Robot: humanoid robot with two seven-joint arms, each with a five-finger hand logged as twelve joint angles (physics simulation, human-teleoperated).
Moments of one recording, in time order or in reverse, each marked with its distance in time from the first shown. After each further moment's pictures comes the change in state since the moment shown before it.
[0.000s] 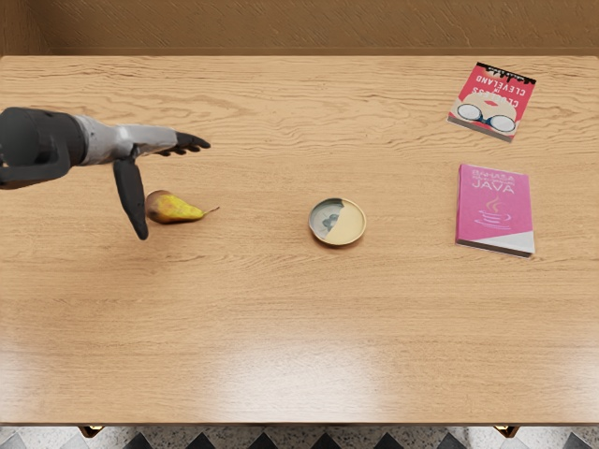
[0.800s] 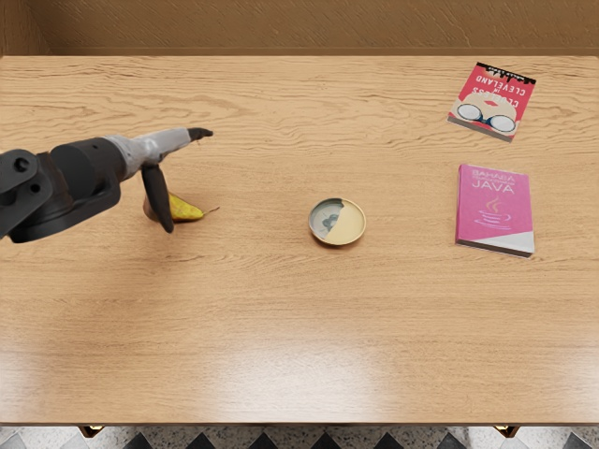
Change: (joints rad) left arm 0.008 -0.079 0.189 0.006 0.202 0.389 0.000; right arm 0.000 0.000 0.000 0.000 0.000 0.000 0.000
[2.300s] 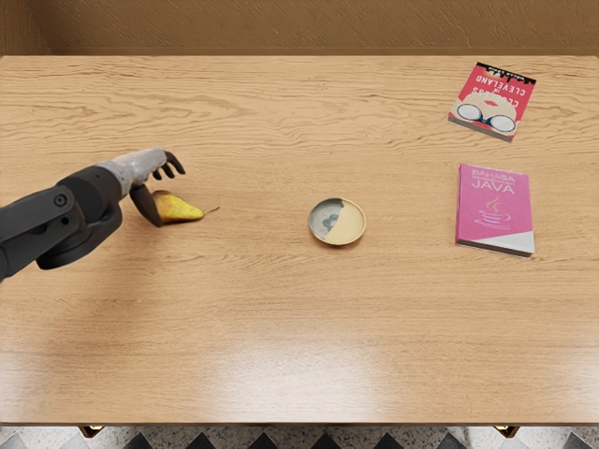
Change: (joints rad) left arm 0.015 -0.041 0.174 0.152 0.057 0.199 0.000; right arm 0.000 0.000 0.000 0.000 0.000 0.000 0.000
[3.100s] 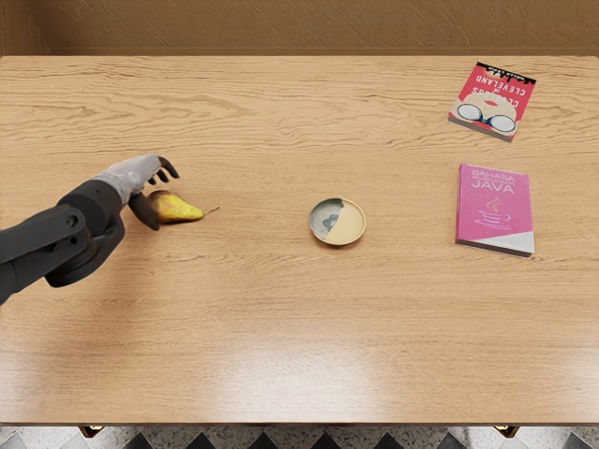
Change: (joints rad) left arm 0.009 -0.005 0.086 0.017 0.000 0.150 0.000; right arm 0.000 0.000 0.000 0.000 0.000 0.000 0.000
